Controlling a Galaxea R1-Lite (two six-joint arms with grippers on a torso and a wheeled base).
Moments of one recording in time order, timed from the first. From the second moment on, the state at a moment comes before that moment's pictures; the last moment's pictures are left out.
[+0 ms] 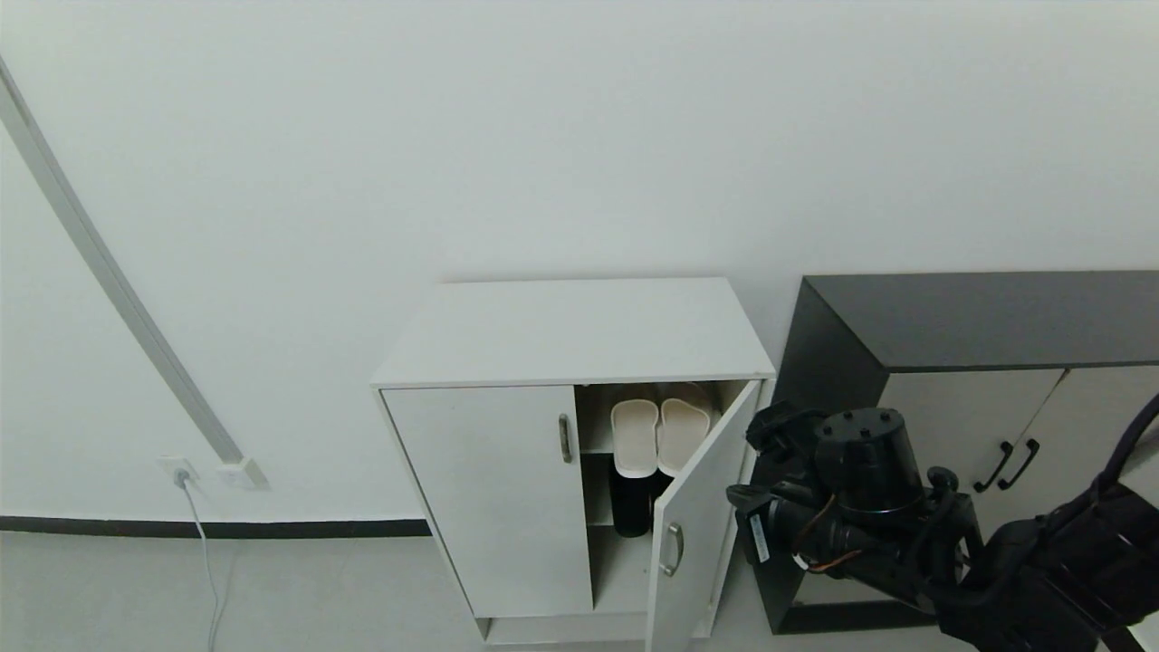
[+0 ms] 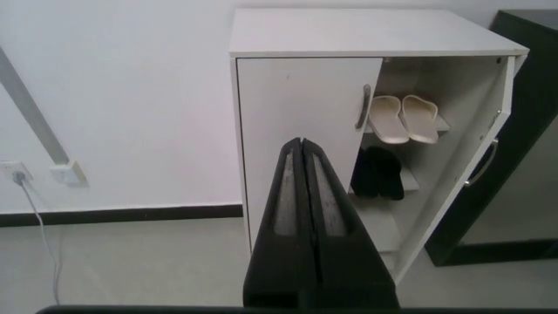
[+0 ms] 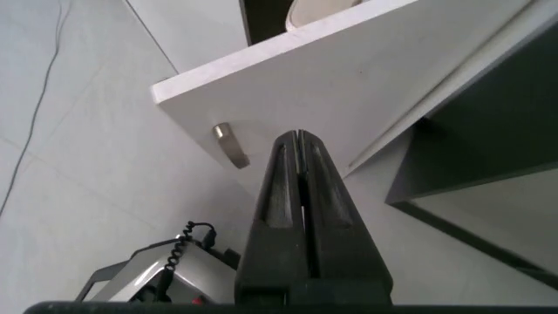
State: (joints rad) left arm 0.00 0.00 0.00 0.00 0.00 -0.01; right arm 0.66 1.92 -0.65 -0.79 -0.12 0.06
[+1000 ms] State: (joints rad) left arm 0.00 0.00 0.00 0.00 0.00 -0.02; right arm 0.64 2.17 -0.81 -0.88 -0.13 0.07
